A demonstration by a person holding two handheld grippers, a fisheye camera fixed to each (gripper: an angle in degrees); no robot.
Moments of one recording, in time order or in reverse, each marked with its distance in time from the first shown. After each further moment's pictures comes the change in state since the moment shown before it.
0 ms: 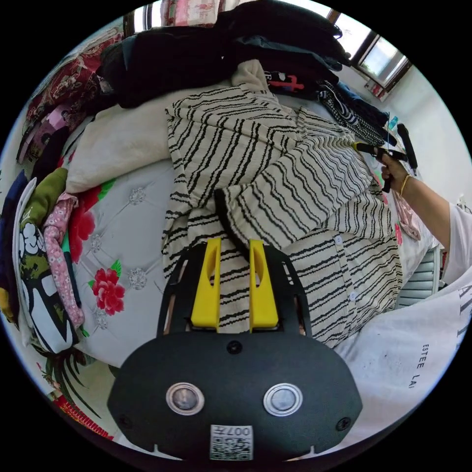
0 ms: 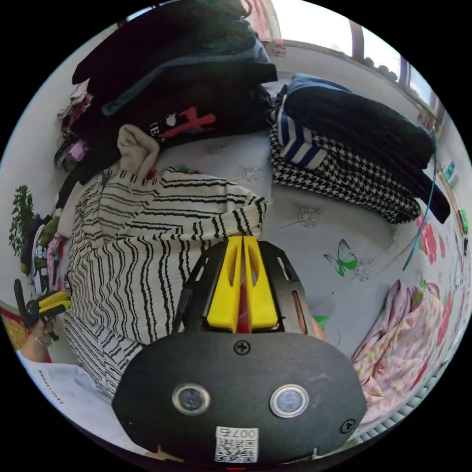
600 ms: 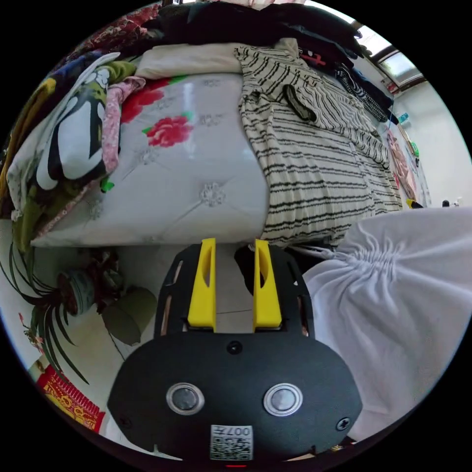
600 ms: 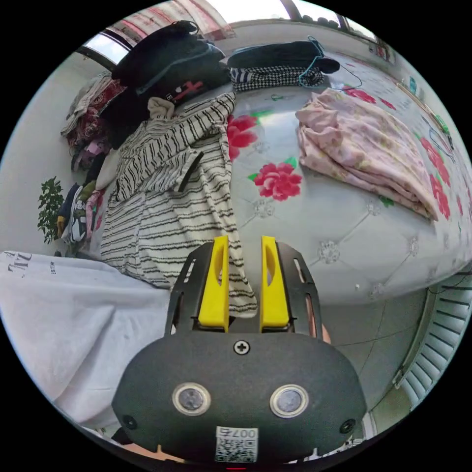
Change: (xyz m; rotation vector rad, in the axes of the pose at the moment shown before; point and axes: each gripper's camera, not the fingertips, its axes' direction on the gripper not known) left arm -0.094 0.191 -0.054 -0.200 0.048 -0.071; right arm 0.059 0.316 -0.147 -0.149 -0.117 0.211
